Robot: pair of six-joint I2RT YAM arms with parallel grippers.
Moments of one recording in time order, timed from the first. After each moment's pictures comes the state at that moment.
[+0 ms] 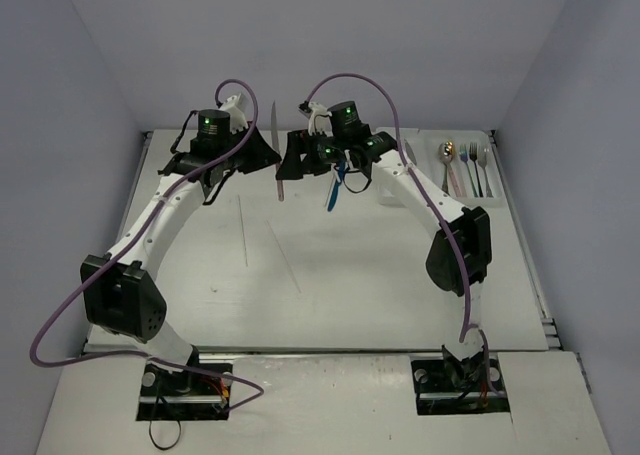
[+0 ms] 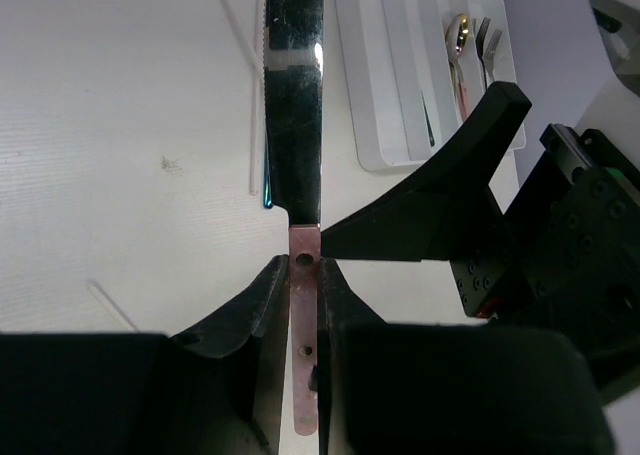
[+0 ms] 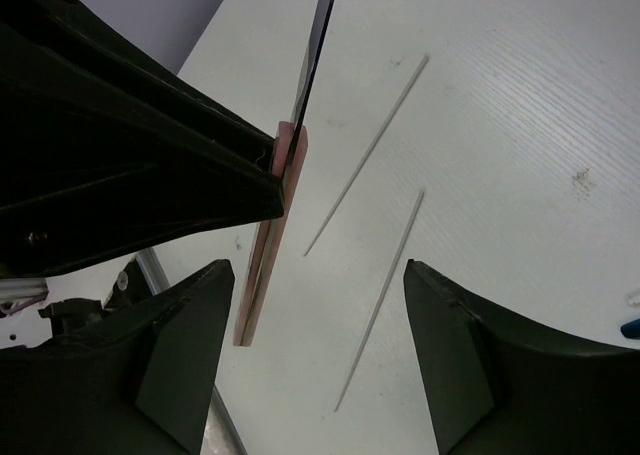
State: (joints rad) left arm -0.28 1.58 1.51 -0.42 0.32 -0.56; right arm 0.57 2.03 1.92 -0.48 -0.58 0.32
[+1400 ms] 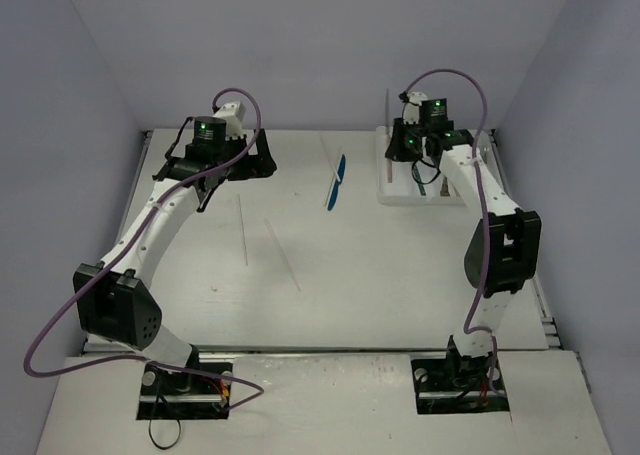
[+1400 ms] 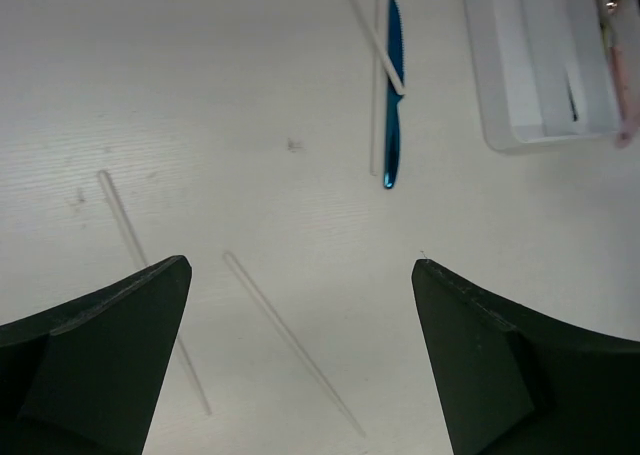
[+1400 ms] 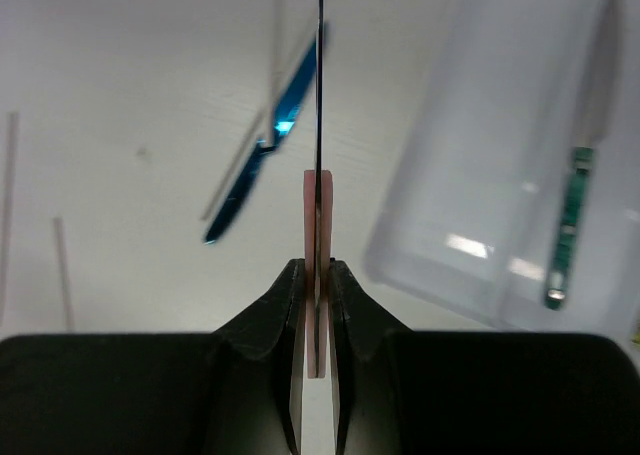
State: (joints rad) left arm -0.27 1.53 1.45 -0.50 0.18 -0.36; right arm 0.20 1.88 1.68 -0.49 -0.29 0.12
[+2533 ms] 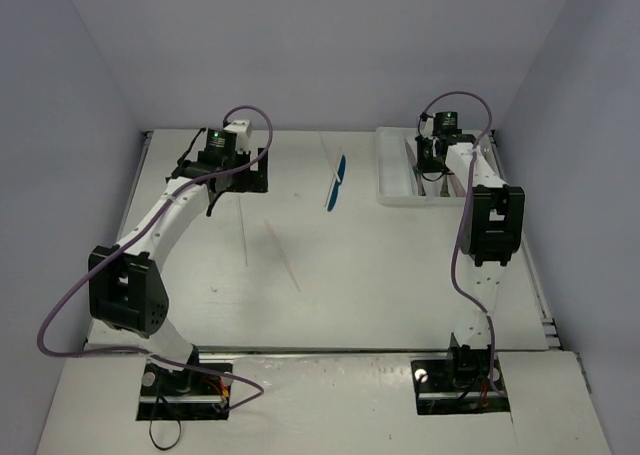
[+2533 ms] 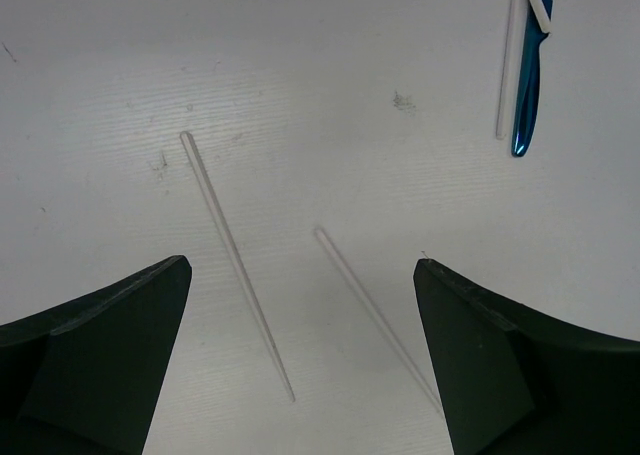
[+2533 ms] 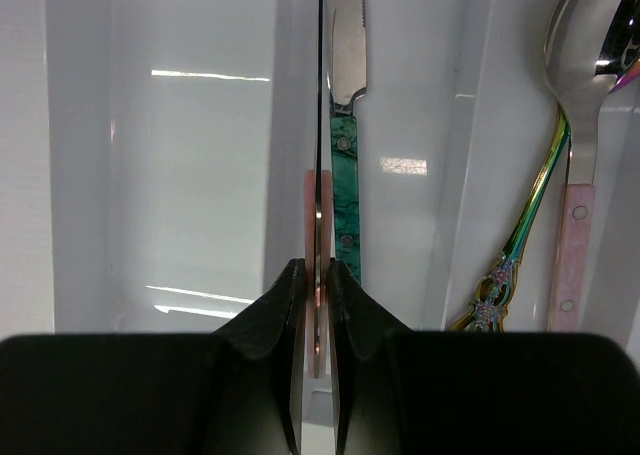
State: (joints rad) left arm -0.27 1.61 1.41 -0.54 0.02 -0.18; right arm 0.01 2.21 1.82 -0.53 -0.10 -0.01
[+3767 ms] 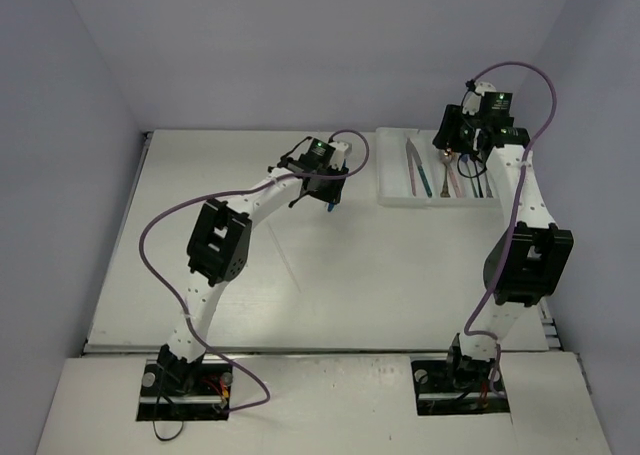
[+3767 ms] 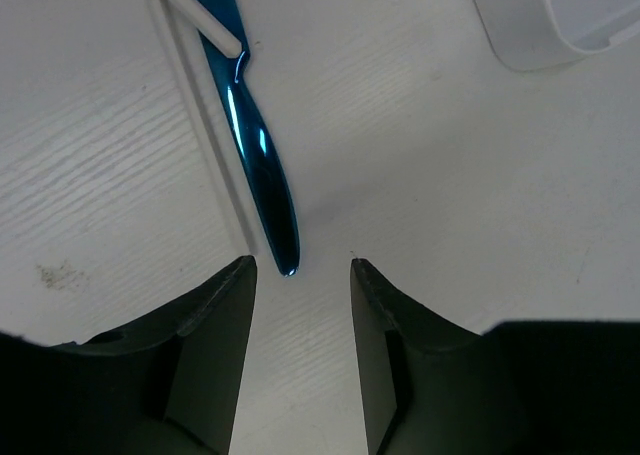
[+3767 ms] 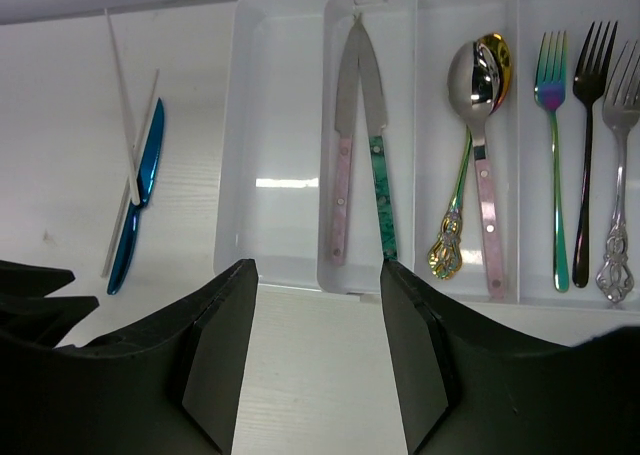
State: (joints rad) left arm -0.57 2.24 1.92 -0.51 0.12 -0.15; right arm -0.07 1.79 1.71 -0.55 -0.23 0.11
